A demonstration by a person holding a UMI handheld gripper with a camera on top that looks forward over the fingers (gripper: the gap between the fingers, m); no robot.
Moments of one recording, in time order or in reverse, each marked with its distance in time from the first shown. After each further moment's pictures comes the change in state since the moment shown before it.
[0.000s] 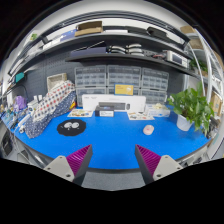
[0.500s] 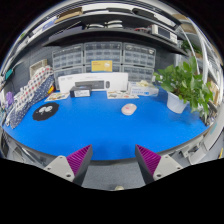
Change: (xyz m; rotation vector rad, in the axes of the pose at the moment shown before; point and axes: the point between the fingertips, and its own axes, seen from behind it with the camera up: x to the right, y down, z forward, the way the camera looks) arm 0.117 0.086 0.066 -0.166 0.093 0.043
